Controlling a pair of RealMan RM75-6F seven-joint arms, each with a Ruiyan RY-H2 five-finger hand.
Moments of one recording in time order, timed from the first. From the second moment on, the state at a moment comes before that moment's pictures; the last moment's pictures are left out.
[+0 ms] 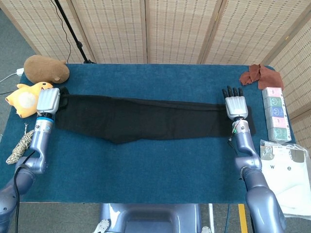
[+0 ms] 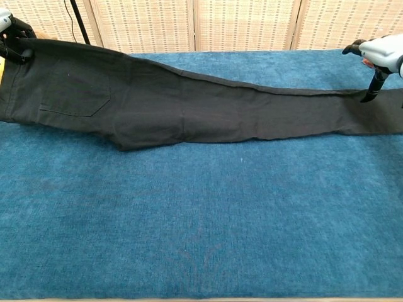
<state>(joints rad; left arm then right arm) -0.79 -1.76 -0.26 -0.40 1.27 0.86 -0.36 0.88 -1.93 0.26 -0.13 -1.31 0.63 0.08</state>
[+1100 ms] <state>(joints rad) -0.83 -1.82 -0.26 -0.29 1.25 0.72 -0.35 0.43 -1.43 0.17 -1.05 -1.29 1.11 -0.09</state>
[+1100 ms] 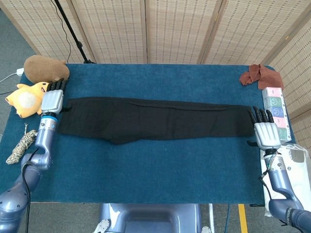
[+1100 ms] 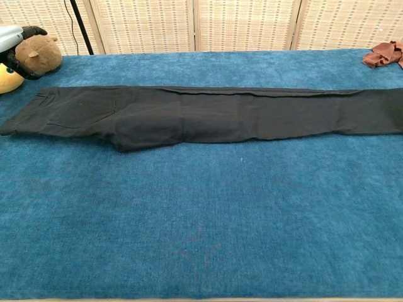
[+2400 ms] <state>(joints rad) -0.59 -1.82 -0.03 -0.35 1.48 1.01 -0.47 0.26 -1.36 0.15 -1.28 -1.30 1.29 -0.01</state>
